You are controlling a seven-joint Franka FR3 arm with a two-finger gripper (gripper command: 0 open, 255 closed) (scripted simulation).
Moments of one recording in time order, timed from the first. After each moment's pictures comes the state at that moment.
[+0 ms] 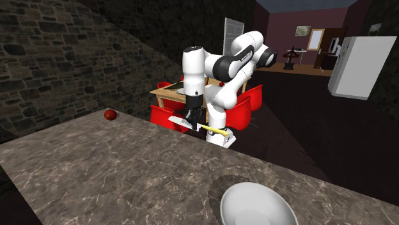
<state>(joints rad) -0.16 -0.97 0.47 -2.80 0.38 1.84 1.26</state>
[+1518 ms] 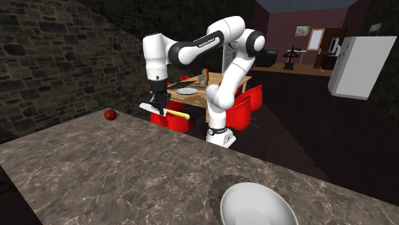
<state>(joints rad) -0.40 -0.65 0.22 -2.55 0.11 1.89 0.99</state>
